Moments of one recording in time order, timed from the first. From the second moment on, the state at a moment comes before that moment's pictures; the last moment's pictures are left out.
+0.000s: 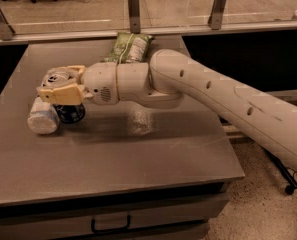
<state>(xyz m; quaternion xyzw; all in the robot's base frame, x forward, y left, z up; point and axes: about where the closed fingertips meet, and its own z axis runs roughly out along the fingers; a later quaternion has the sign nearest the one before) 0.507 0.207 0.933 -0.49 0.51 0.52 0.47</state>
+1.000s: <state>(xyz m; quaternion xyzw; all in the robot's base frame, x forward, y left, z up) 0.509 0.194 0.911 -0.49 0.53 0.51 0.47</state>
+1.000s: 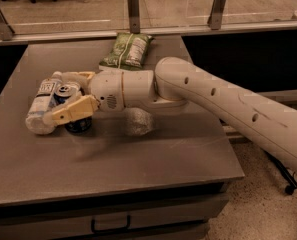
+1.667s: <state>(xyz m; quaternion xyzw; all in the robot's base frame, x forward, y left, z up) 0.520 0.116 0.861 -0.48 0.59 0.46 0.46</state>
